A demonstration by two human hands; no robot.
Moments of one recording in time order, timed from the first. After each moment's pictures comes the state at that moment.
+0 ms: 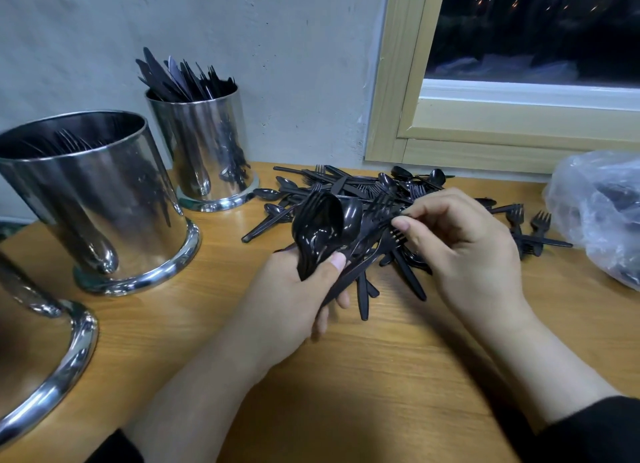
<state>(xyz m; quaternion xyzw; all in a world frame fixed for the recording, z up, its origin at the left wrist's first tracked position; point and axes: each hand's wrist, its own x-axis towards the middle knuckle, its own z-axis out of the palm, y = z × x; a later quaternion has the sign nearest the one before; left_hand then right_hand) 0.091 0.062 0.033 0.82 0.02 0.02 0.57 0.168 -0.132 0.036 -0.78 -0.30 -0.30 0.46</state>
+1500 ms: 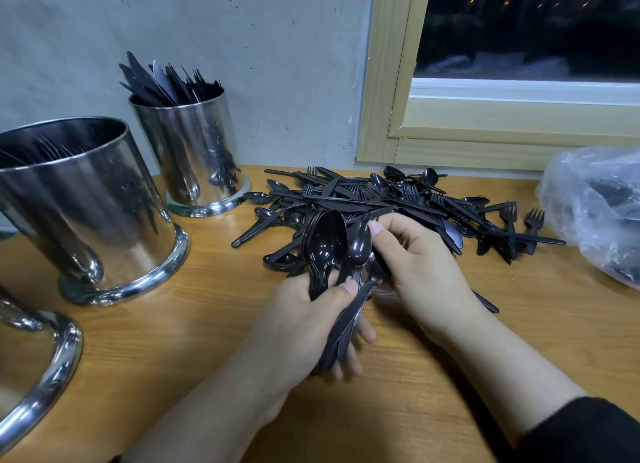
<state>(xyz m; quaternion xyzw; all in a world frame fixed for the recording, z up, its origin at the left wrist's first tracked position) 0.083 0.038 0.031 0.72 0.04 -0.07 0.69 0.163 -0.110 0.028 -0.74 -0.16 0.02 0.65</state>
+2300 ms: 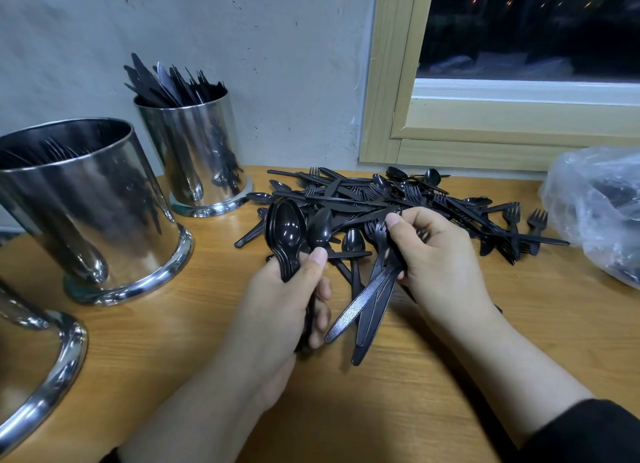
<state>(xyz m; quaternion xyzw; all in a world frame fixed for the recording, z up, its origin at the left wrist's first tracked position) 0.088 0.050 0.025 0.67 0.10 0.03 0.73 0.165 -0.112 0.033 -0.75 -0.10 -0.08 0.65</state>
